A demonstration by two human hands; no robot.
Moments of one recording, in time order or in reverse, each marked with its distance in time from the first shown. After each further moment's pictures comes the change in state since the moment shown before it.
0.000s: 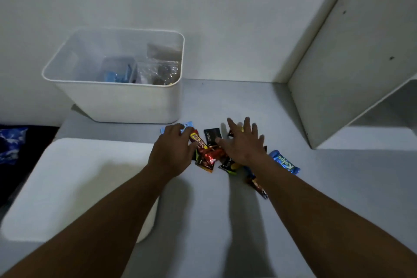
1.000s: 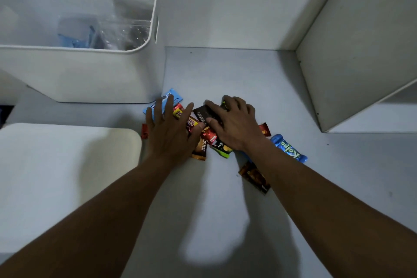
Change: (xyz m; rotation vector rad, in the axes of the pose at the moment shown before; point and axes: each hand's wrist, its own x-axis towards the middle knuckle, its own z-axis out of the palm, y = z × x) left_hand 0.030 0.019 0.081 0.207 0.019 -0.180; right_hand 0.048 0.034 0.033 -0.193 0.234 -0.348
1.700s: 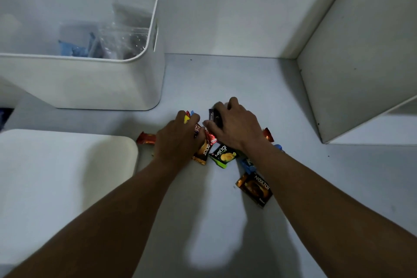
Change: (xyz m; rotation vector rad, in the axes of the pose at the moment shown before) left_hand 0.013 0.024 -0.009 -0.088 -0.007 0.058; right_hand 0.020 0.011 -0.005 0.023 0.081 -0.013
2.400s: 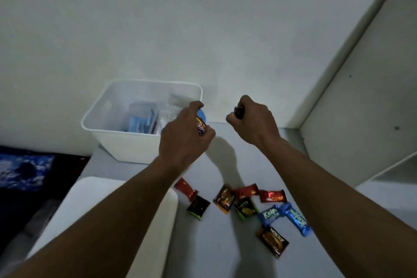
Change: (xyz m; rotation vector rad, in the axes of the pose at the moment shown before) left_hand 0.054 -0.031 -0.207 -0.378 0.302 -0.107; right_hand 0.067 -0.083 -0.202 0.313 0.228 0.153
